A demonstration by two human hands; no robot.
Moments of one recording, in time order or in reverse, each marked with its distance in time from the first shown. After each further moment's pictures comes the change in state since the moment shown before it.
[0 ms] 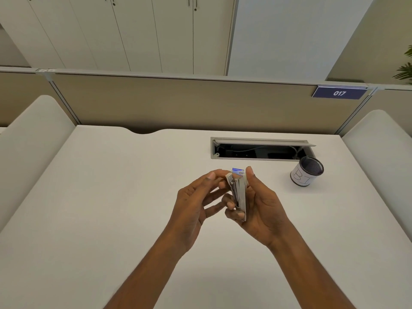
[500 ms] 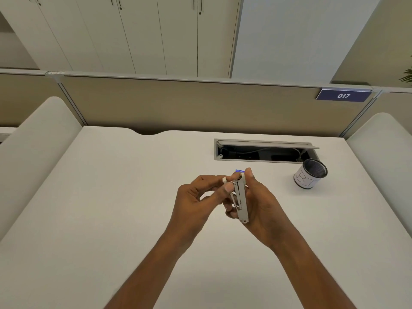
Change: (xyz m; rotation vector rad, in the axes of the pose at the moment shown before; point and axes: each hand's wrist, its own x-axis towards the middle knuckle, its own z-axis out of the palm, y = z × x) left_hand -0.009 0.008 0.000 0.355 0.055 0.235; right_hand -0.005 0.001 0.012 -0.247 0.072 -0.114
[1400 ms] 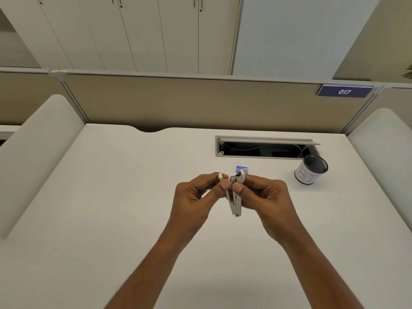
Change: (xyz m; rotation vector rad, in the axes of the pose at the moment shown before) left_hand -0.008 -0.003 -0.003 -0.155 0.010 0.073; right_hand -0.016 0.004 -0.013 -0.415 0.122 -0.358
